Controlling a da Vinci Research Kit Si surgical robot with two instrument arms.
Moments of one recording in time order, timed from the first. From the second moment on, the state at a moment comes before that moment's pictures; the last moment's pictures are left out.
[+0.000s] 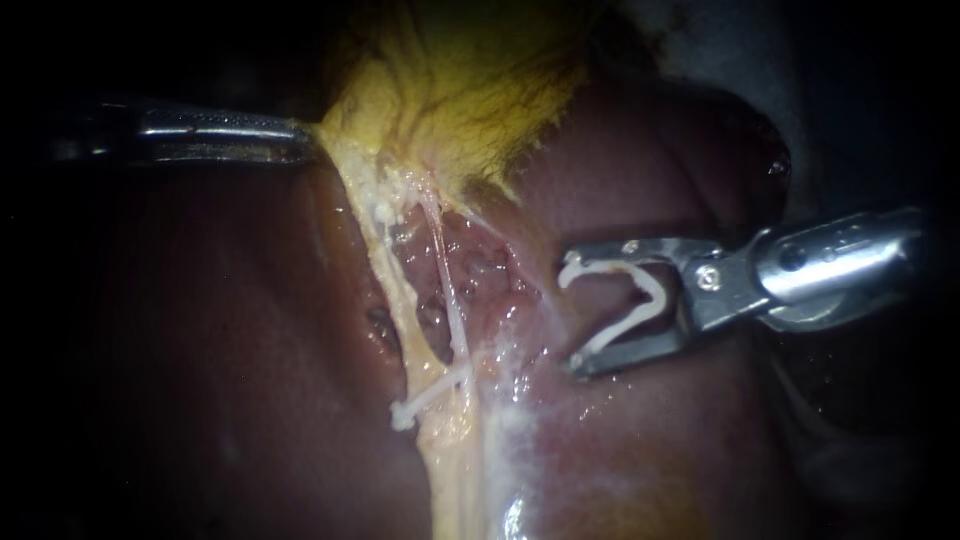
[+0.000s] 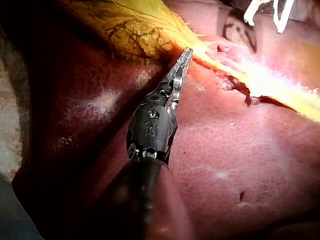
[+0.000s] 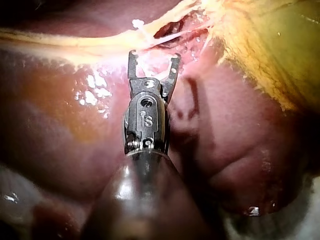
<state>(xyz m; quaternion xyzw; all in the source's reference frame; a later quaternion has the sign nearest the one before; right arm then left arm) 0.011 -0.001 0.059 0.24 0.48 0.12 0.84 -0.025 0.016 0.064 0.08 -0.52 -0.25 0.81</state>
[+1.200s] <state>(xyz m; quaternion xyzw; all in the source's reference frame) 0.019 -0.002 0.073 0.38 0.51 0.19 0.75 -0.025 0.016 0.064 0.08 -0.52 -0.25 0.81</state>
